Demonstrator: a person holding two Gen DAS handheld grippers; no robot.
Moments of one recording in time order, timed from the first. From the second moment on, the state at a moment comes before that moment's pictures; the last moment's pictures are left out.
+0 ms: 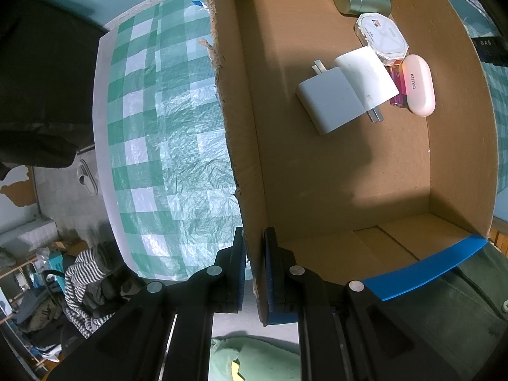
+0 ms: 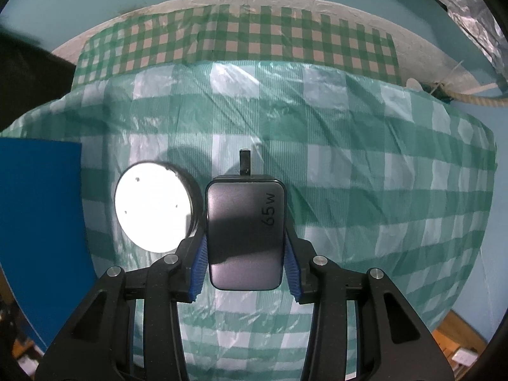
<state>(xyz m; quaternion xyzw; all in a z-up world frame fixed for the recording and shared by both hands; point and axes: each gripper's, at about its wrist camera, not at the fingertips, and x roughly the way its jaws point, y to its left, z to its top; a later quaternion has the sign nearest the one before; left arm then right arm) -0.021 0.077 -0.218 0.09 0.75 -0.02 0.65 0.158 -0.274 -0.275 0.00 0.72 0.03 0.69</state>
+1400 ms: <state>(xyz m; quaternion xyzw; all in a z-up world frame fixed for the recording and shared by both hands) -0.019 0.078 -0.219 0.11 0.75 -0.03 0.65 0.106 -0.135 -0.136 -0.11 0.63 0.19 0.74</state>
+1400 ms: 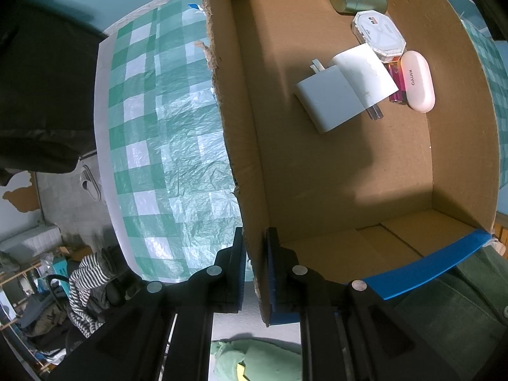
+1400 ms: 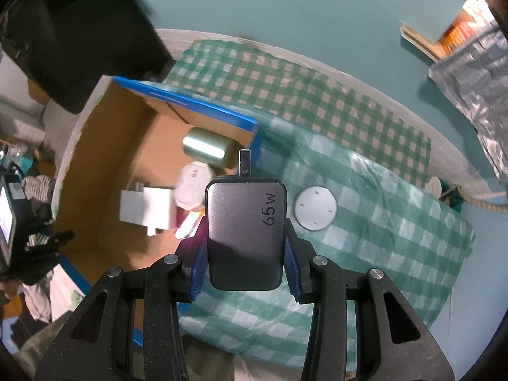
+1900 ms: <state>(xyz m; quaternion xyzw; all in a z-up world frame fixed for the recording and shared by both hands) -0.019 0.079 -0.219 0.10 0.75 -0.03 0.65 0.104 -0.074 -0.154 -0.16 0.63 0.24 0.72</state>
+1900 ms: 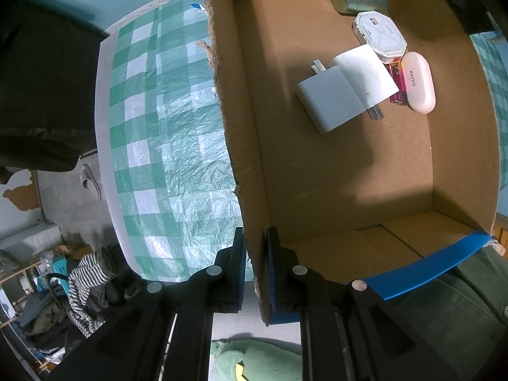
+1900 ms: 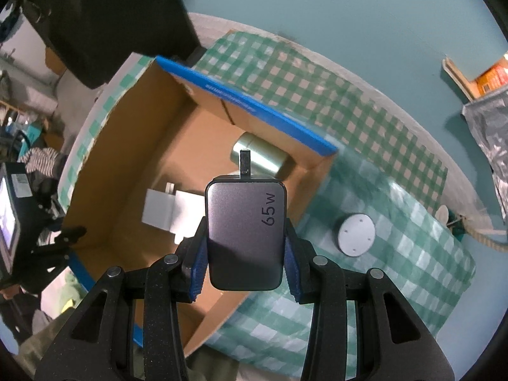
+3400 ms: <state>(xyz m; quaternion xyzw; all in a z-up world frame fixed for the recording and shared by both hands) -0.024 0.074 -0.219 0.11 0.75 -0.02 0.65 0.095 -0.080 -0.147 -0.17 0.62 0.24 0.73</state>
